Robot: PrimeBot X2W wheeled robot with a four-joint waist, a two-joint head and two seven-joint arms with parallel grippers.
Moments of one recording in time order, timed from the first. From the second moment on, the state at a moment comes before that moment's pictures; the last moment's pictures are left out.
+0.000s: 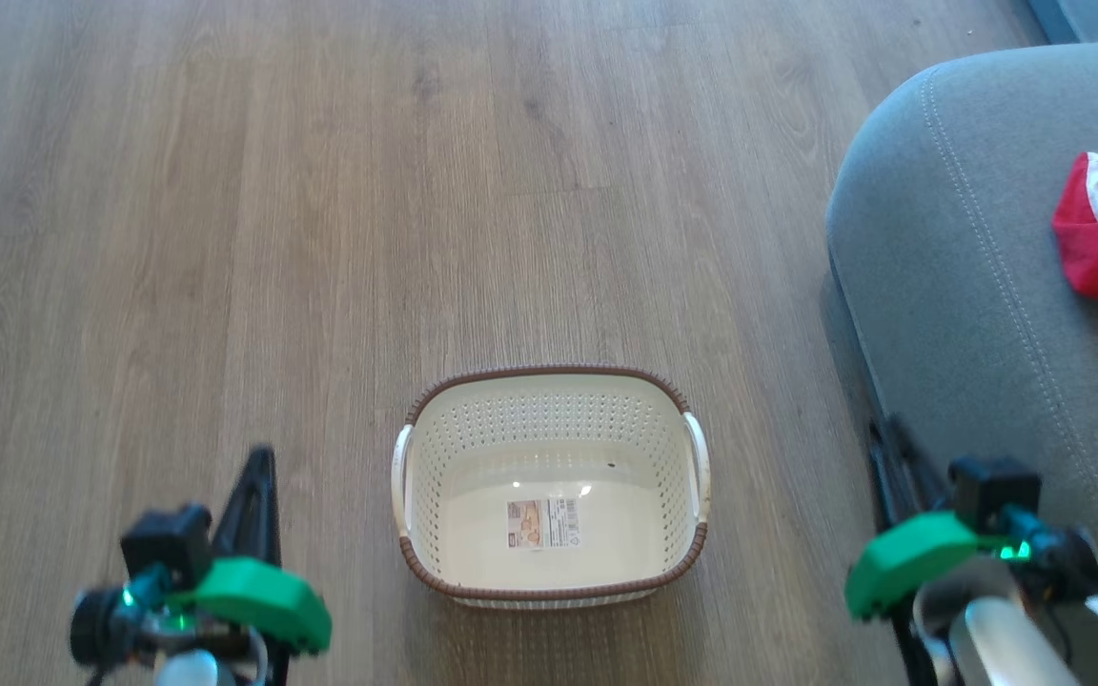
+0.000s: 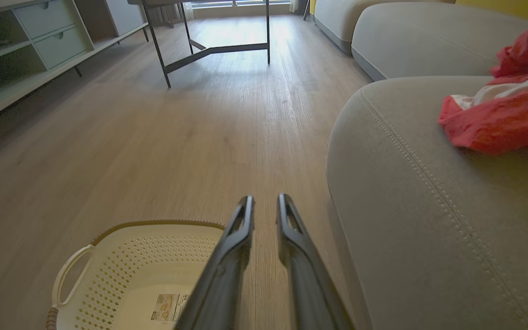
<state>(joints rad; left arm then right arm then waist) -0.02 0.05 -0.05 0.31 -0.19 -0.05 -0.25 -0.12 -0.10 0.12 0.38 0.24 0.12 -0.26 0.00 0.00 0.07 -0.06</state>
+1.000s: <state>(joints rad) 0.00 0.05 -0.03 0.34 -0.51 -0.06 -0.17 -0.08 -0.10 0.08 0.39 0.55 0.12 -0.18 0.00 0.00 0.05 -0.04</state>
